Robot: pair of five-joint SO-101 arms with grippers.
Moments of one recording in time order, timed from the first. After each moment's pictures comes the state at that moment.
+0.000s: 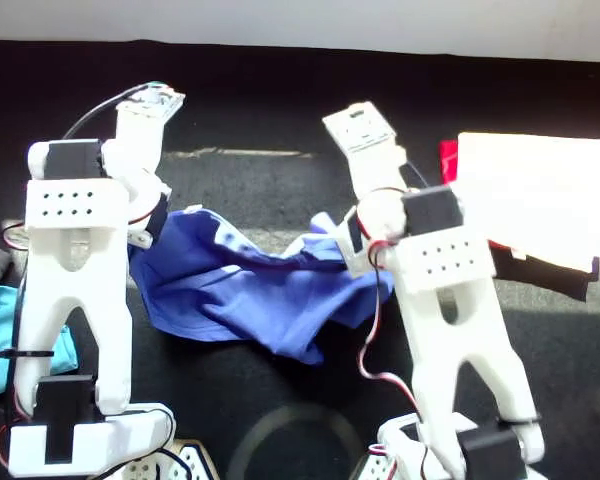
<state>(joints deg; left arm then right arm) -10.0 -10.1 3.4 90.9 -18.9 -19.4 -24.6 10.8 88.1 12.0</state>
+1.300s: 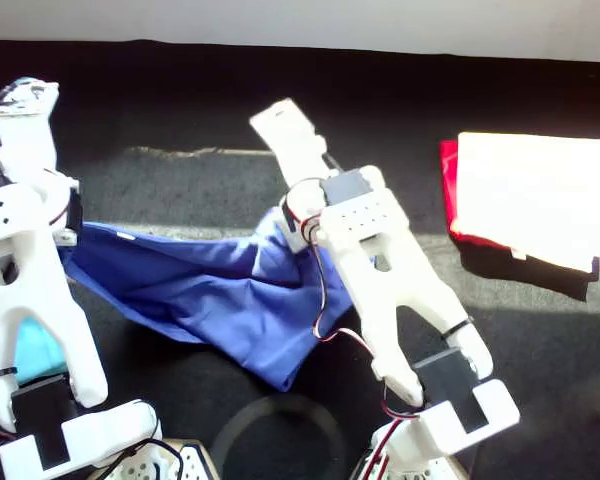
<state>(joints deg) -28.2 -10.0 2.4 88.8 -18.9 -28.7 0.4 6.5 63.4 12.0</state>
